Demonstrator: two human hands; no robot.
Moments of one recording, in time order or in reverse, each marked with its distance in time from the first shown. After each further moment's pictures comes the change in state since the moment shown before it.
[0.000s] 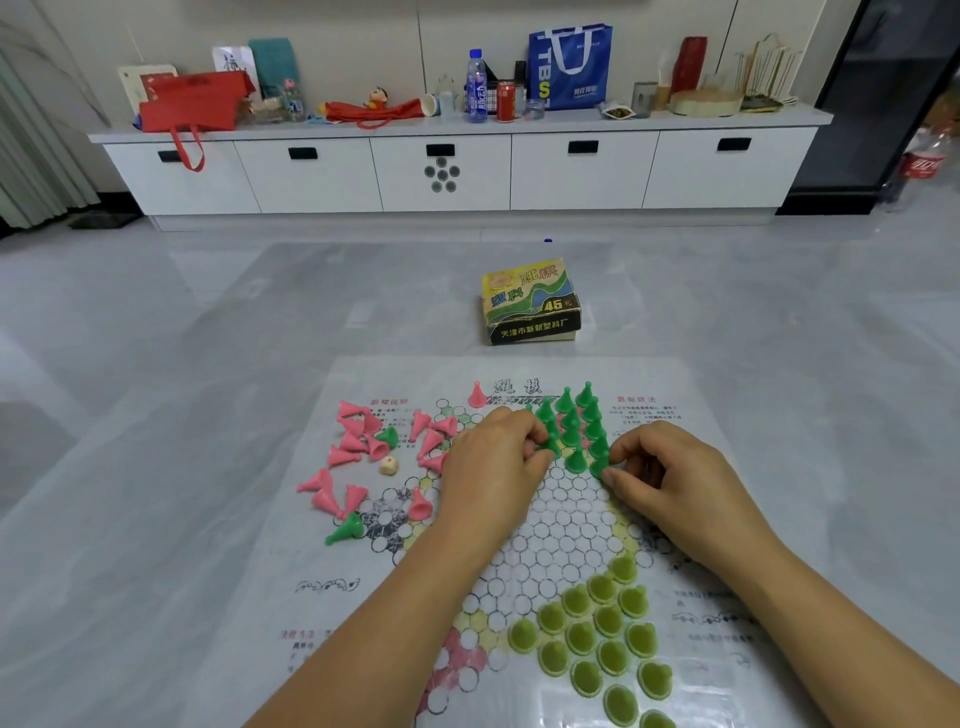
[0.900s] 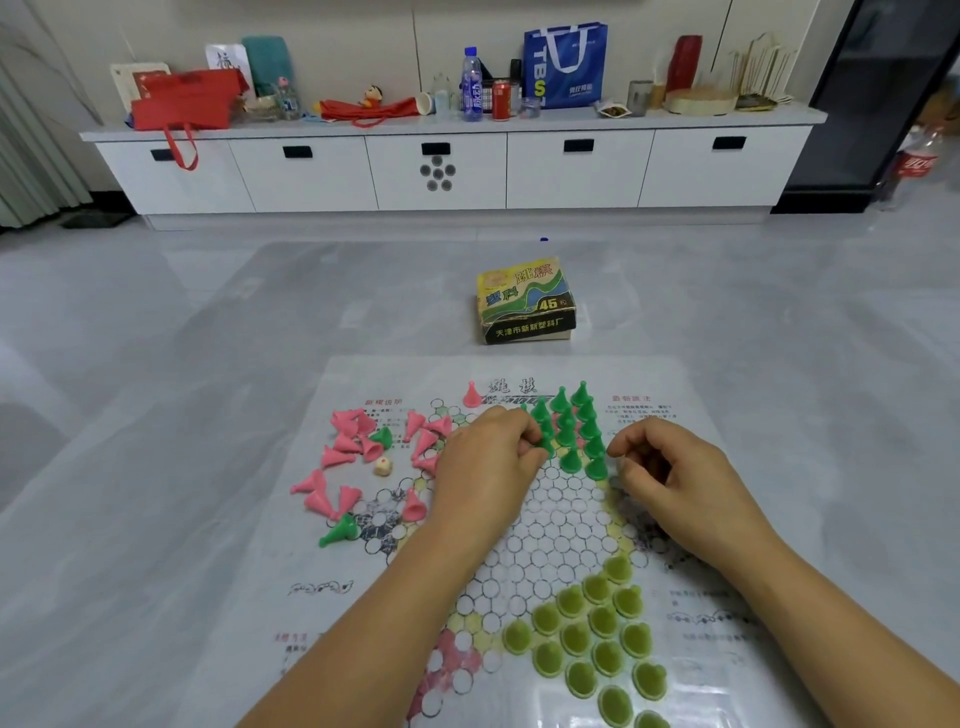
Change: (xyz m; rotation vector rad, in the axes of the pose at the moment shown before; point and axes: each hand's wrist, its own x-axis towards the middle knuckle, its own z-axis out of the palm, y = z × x) left_hand 0.001 0.001 -0.001 0.002 -0.001 -0.005; right_hand -0.002 -0.002 -0.005 0.140 -0.016 0.082
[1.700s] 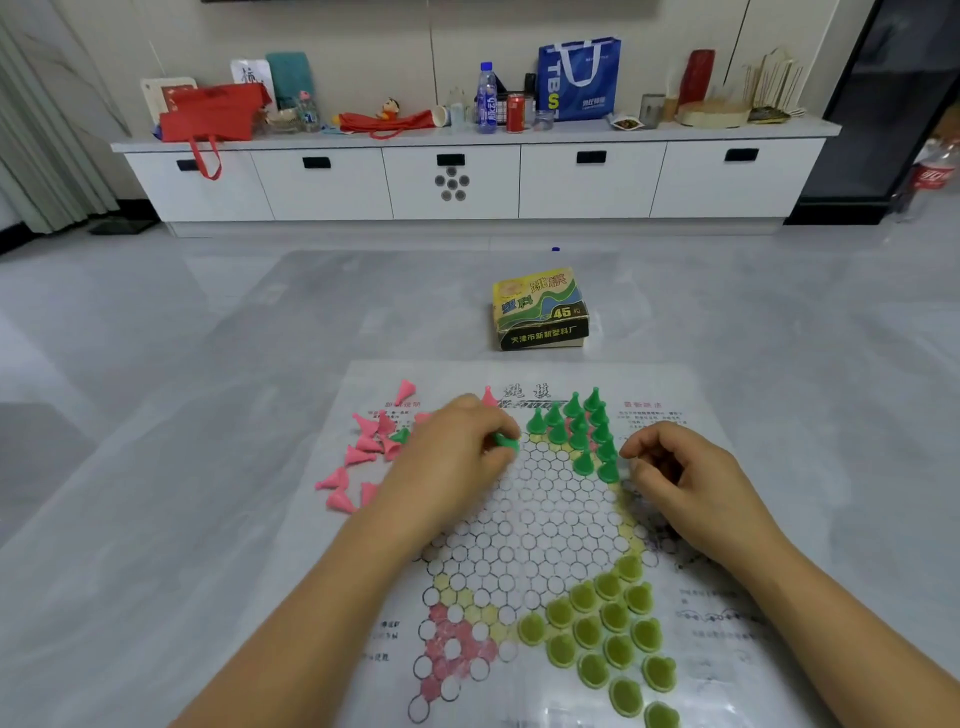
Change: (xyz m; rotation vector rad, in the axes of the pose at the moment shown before) left_hand -0.008 -0.005 -0.058 0.074 -0.177 0.005; right_hand 0.000 -0.001 0.001 0.046 0.020 0.014
